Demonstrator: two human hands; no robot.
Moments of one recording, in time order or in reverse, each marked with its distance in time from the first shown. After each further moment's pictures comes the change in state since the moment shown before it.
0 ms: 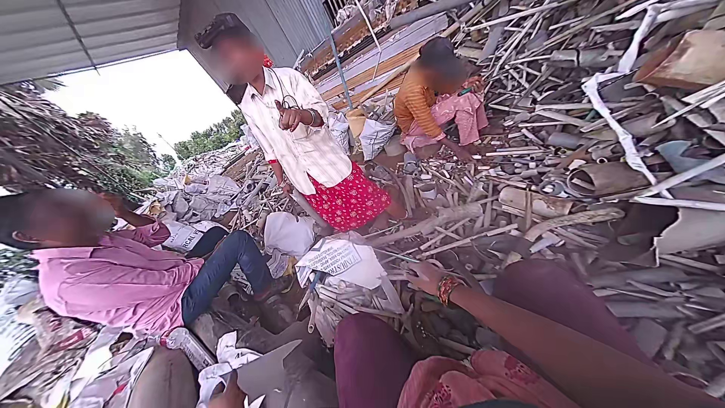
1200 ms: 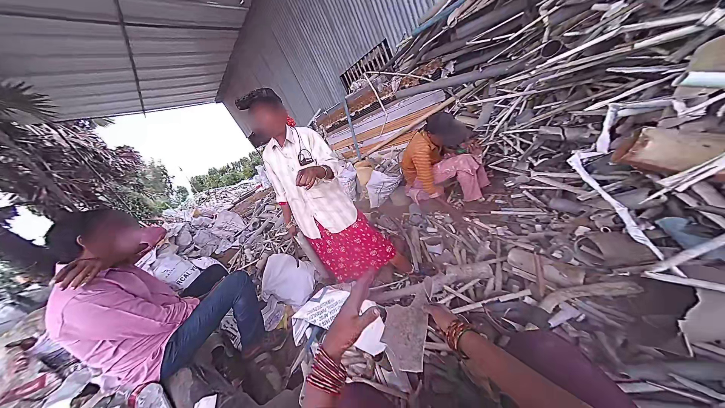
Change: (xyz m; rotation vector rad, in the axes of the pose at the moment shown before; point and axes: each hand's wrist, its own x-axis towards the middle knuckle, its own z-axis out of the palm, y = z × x) left_hand -0.174 0.246 0.111 -0.529 -1.349 1.147; right_hand 0.019 0.015 -0.027 0.855 0.342 0.380
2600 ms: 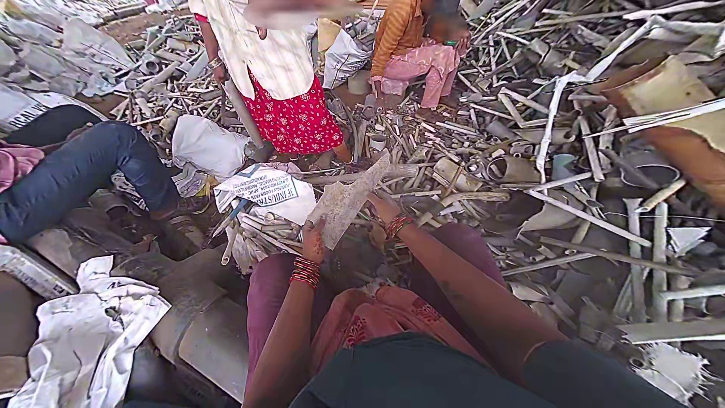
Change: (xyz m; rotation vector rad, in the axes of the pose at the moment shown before) left_hand -0.032 -0.185 0.093 -0.628 0.841 -0.601; right_hand 0.000 -0.006 0.005 -0.276 -0.023 -0.125
